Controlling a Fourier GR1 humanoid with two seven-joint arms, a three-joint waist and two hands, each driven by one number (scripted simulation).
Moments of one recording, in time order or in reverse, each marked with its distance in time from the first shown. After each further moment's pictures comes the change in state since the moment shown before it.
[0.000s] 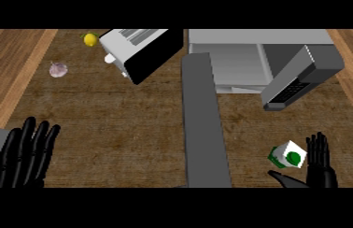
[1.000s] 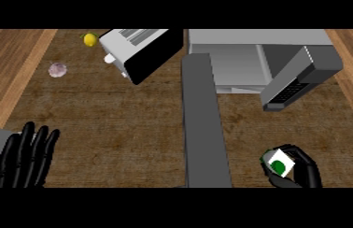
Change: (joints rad) left arm 0.037 -0.001 -0.026 -0.019 -0.004 0.010 -0.007; right arm -0.137 -0.051 0.078 0.294 0.098 0.029 -0.223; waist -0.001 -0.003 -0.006
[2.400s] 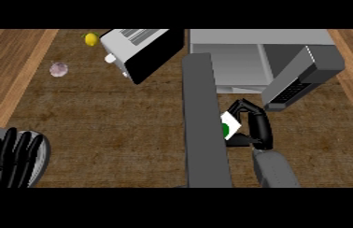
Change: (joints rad) left arm 0.050 0.033 0.155 0.059 0.131 -0.077 -0.067; right arm -0.142 0.171 0.283 -0.430 0.076 -0.255 0.375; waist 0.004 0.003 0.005
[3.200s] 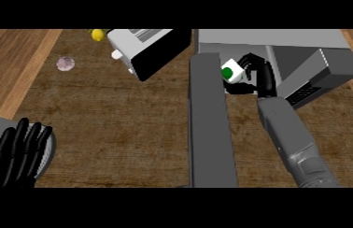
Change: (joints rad) left arm -0.073 0.008 0.015 0.055 0.015 -0.032 0.010; right arm -0.531 -0.137 -0.166 0.565 0.090 -0.244 0.106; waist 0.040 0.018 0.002
